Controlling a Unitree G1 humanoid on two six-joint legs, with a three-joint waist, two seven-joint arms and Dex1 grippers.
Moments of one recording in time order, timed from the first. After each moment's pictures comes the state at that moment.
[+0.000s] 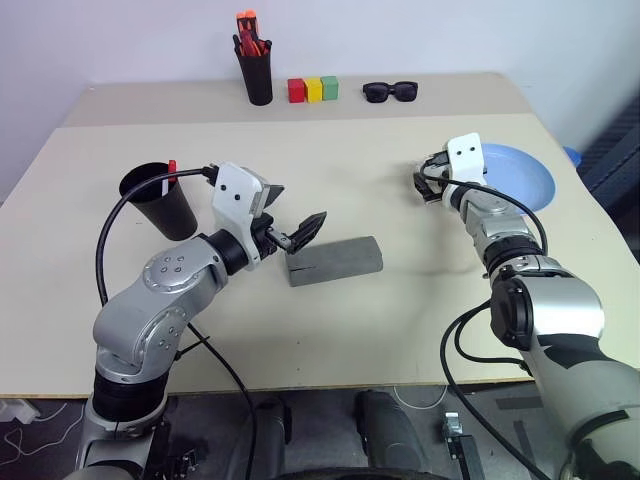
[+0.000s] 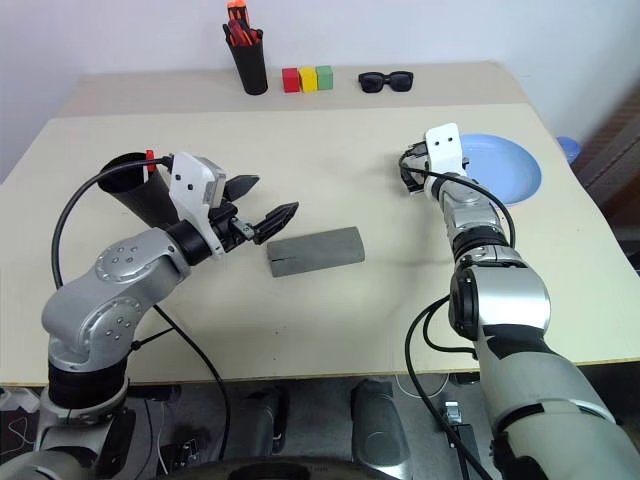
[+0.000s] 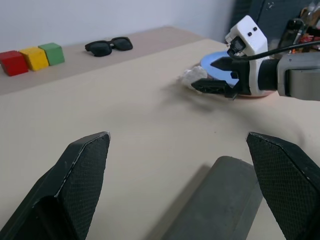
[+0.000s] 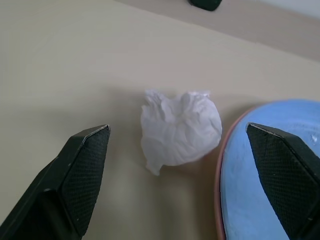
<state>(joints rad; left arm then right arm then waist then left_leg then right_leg) -0.40 0.40 0.02 -0.60 -0.56 0.89 -0.30 -1.14 -0.41 -0.18 1.36 -0.09 -0.08 0.28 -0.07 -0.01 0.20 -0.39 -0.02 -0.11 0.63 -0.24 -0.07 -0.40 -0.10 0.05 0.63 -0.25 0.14</state>
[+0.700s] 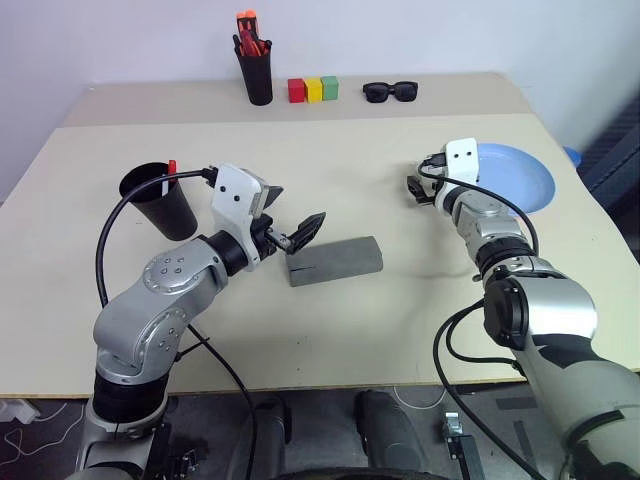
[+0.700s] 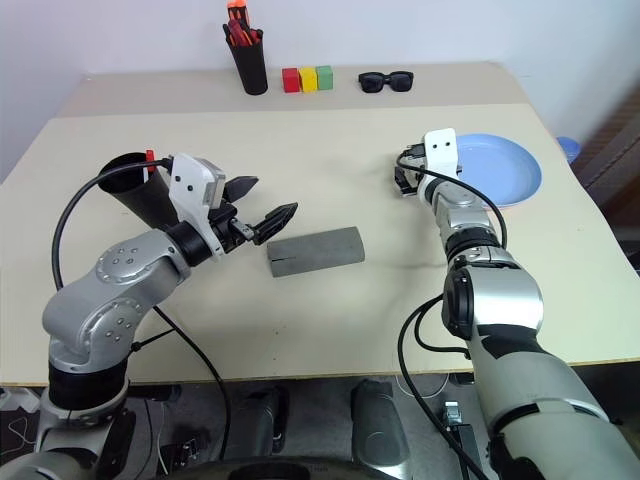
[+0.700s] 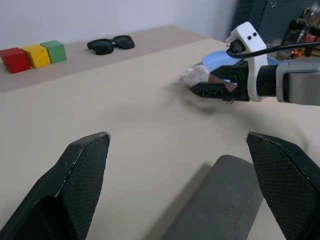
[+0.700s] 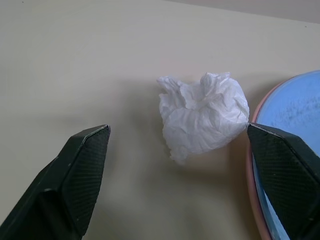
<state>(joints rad) -0.39 0.40 0.02 -0.60 -0.56 0.89 -0.29 -1.14 -0.38 -0.21 1.36 -0.05 -0.04 0.27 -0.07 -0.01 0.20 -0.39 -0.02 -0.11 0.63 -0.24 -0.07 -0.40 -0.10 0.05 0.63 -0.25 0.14</state>
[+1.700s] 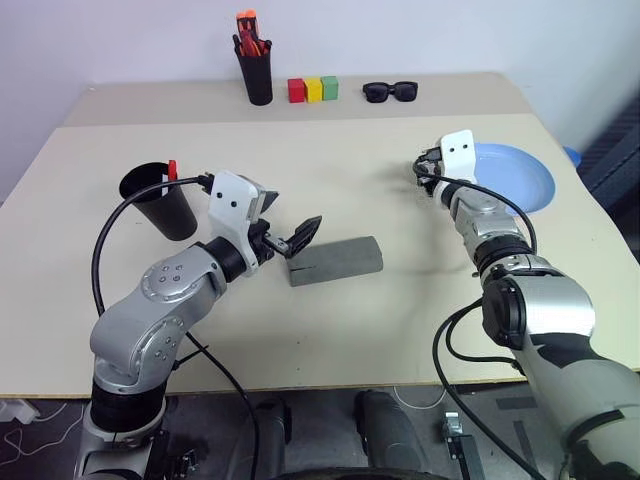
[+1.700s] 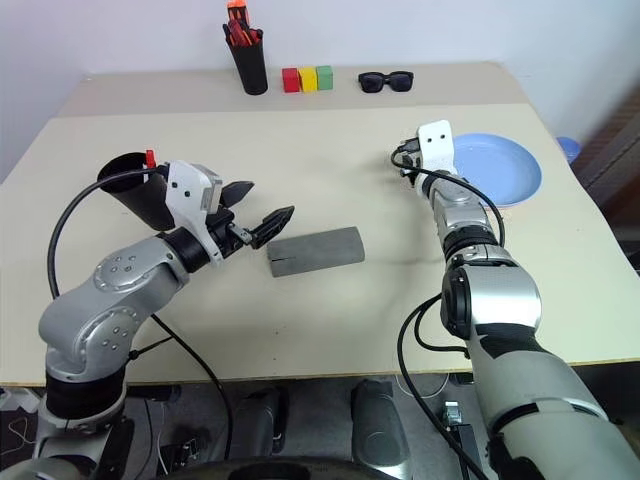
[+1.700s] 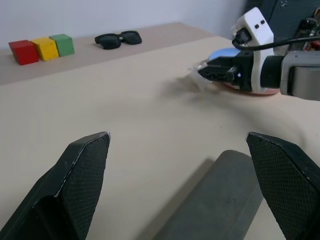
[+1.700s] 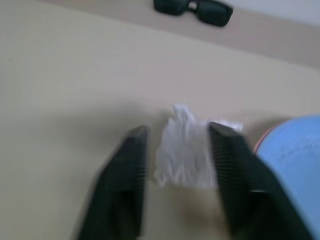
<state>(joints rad) -0.36 0.40 0.03 -0.64 -0.58 0.91 -0.25 -1.15 -0.37 -0.16 1.36 -0.10 -0.15 0.25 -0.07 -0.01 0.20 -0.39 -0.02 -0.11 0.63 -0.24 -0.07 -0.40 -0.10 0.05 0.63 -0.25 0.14</state>
